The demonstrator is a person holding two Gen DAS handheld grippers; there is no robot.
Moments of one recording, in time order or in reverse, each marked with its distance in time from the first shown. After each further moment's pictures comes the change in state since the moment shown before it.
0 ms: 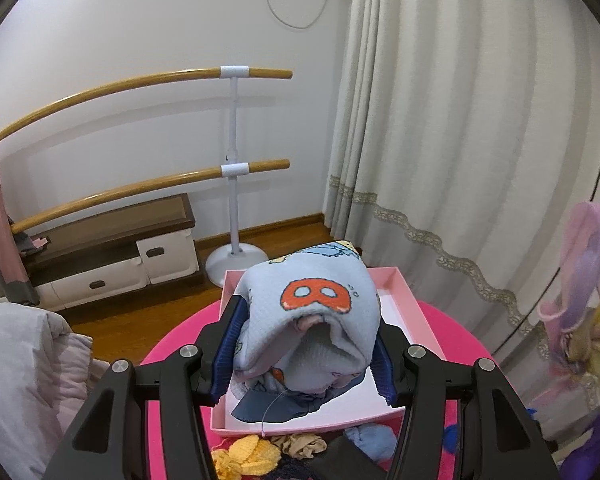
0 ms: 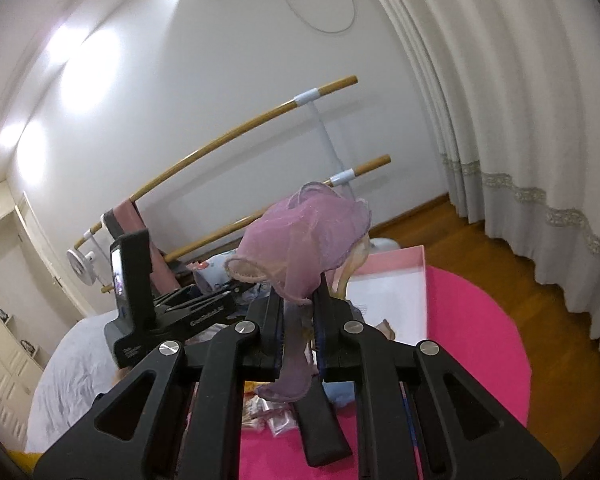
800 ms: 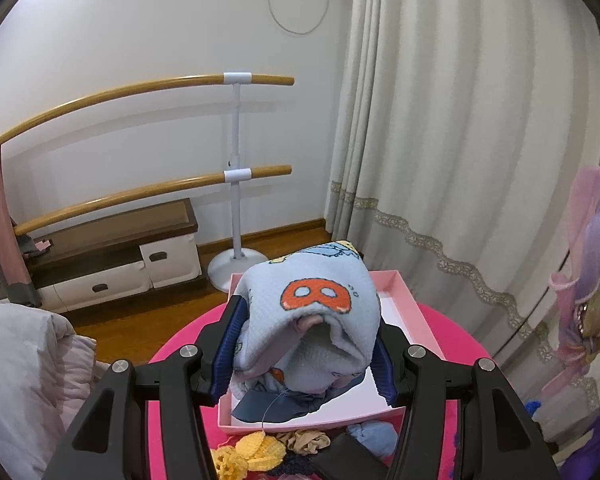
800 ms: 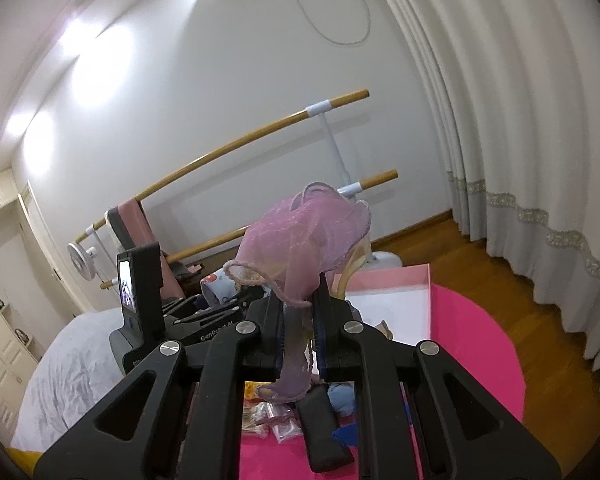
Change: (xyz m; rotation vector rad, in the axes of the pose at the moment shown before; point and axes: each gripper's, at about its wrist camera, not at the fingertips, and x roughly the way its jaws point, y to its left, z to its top) left arm -0.014 -0.001 -0.005 -0.004 -0.022 0.003; right arm -0.012 0.021 0.007 -0.071 -0.032 0.002
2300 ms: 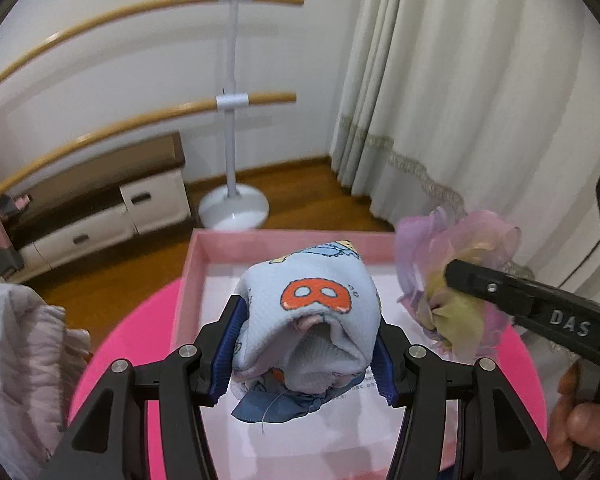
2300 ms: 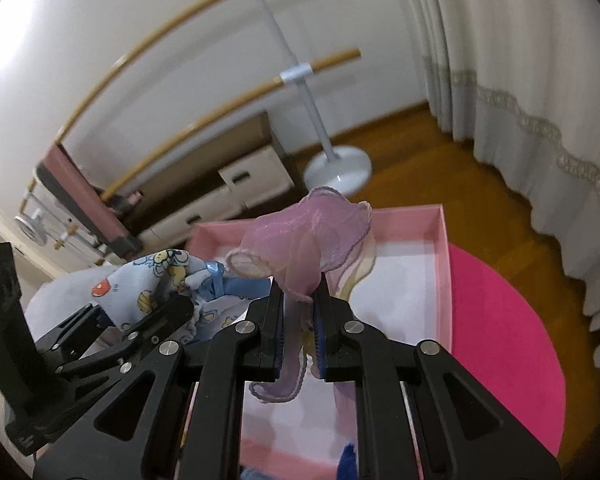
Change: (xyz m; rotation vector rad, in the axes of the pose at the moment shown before) left arm 0.177 -0.016 0.041 -0.047 0.272 0.005; right arm 0.275 -0.107 -0.008 0.124 0.454 -0.135
